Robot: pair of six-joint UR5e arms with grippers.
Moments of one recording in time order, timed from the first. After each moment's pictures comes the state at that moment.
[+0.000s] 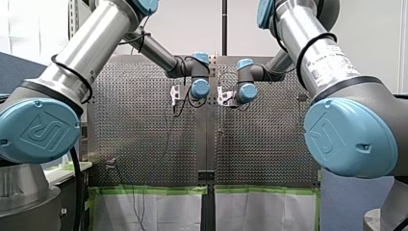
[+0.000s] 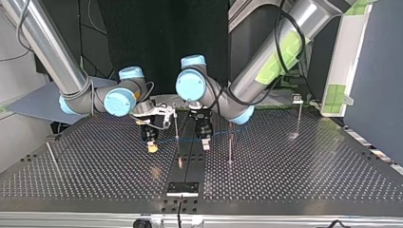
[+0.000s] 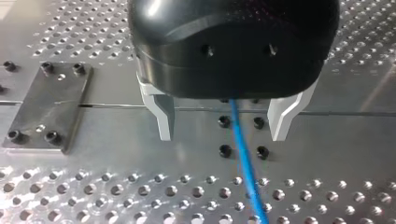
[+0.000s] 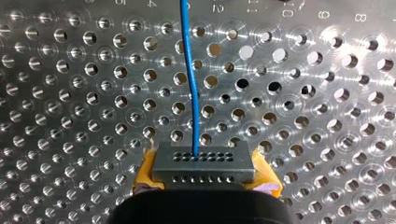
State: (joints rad) left arm -0.57 -2.13 -1.32 -2.83 -2.26 -1.58; right arm 2.08 -0.90 1.18 -0.17 1.55 1.51
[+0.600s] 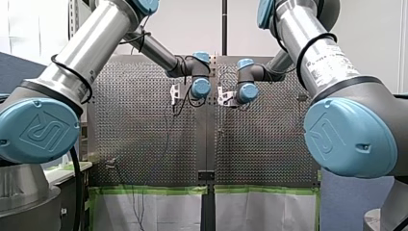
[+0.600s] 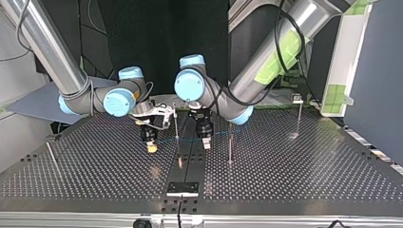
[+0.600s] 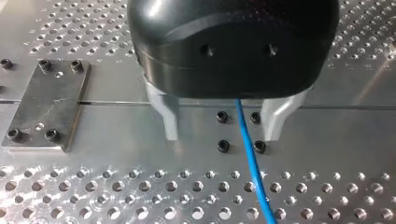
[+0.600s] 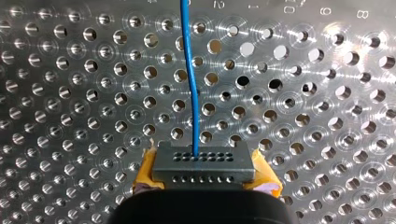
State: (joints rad) left arm -0.58 -2.13 -1.32 -2.84 -2.29 -1.55; right arm 2.08 -0.90 1.18 -0.17 1.55 1.51
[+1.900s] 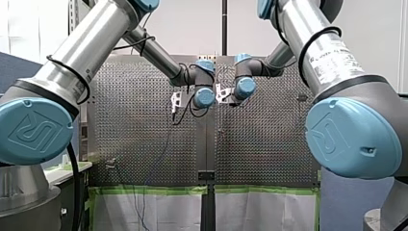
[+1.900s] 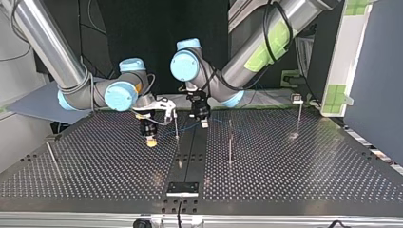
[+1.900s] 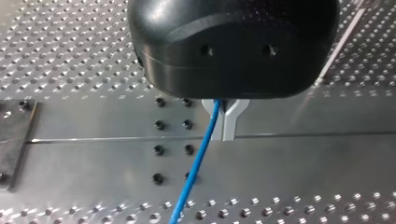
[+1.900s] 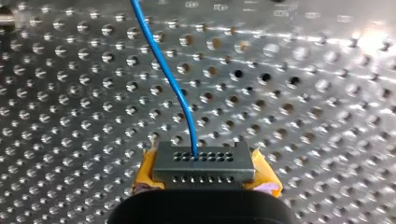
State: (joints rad) left arm -0.64 -2.13 -1.45 -2.74 -2.36 -1.51; right arm 2.11 -0.97 1.24 -0.12 1.63 1.50
